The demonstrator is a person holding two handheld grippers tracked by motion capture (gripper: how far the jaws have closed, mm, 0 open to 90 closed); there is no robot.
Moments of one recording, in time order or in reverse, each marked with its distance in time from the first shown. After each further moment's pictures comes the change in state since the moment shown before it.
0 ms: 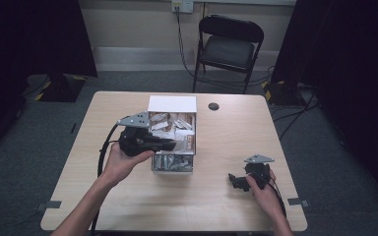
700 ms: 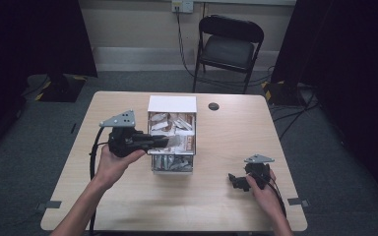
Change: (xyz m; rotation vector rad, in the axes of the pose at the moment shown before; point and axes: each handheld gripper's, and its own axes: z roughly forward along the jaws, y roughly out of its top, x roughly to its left) left arm -0.005 -0.005 -0.025 -0.121 0.014 -0.014; right arm 0.000 0.000 0.000 0.000 0.000 0.000
